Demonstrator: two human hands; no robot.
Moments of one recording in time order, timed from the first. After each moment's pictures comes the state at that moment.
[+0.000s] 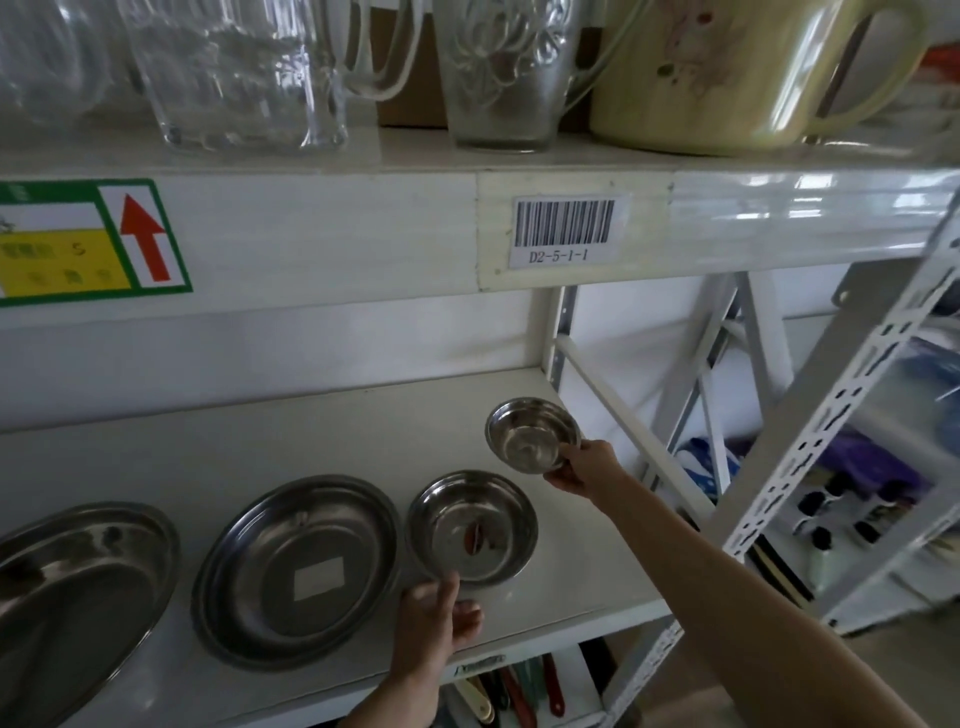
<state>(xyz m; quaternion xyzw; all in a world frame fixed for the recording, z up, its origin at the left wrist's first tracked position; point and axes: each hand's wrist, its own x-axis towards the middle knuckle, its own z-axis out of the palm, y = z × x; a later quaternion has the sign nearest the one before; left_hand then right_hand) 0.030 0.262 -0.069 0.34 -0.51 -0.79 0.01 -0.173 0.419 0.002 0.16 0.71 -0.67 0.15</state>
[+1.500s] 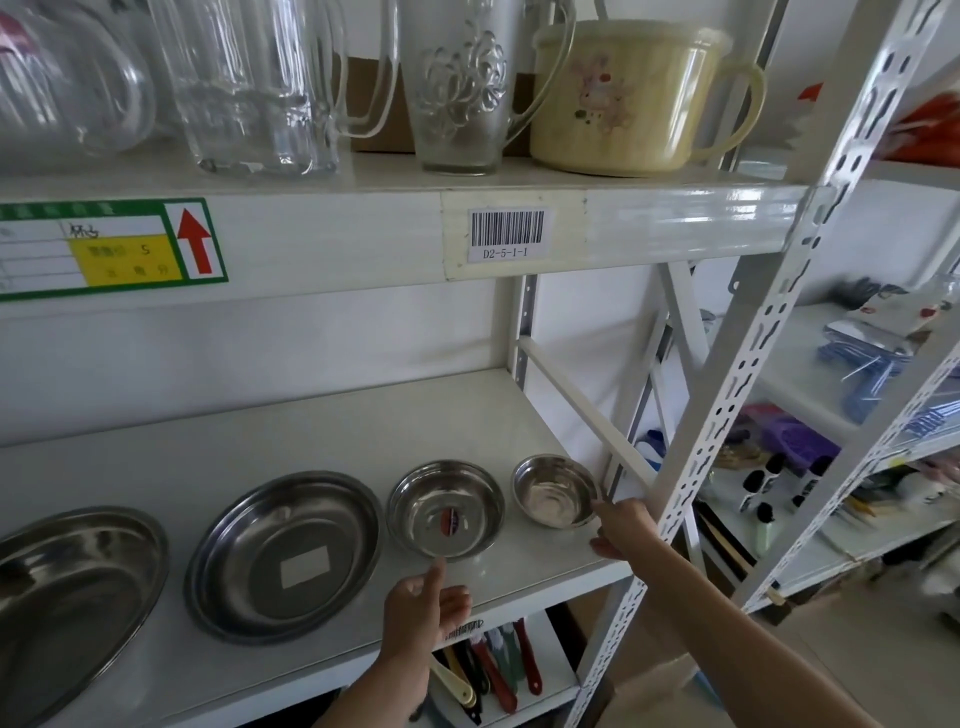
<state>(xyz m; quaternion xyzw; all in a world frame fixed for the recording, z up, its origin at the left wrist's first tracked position) 0.063 0.275 -0.037 0.32 -0.50 -0.81 -0.01 -0.082 0.510 -0.026 0.26 0.79 -0.54 0.12</state>
